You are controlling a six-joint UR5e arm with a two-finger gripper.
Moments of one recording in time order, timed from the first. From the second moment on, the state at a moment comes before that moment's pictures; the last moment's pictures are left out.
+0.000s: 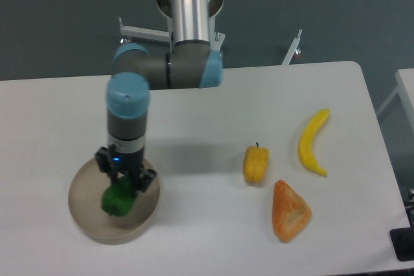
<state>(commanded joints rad) 2.01 -2.09 -1.43 -0.89 1.45 0.64</state>
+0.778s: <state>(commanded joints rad) 2.24 -2.08 -1.34 -1.03 1.46 1.07</state>
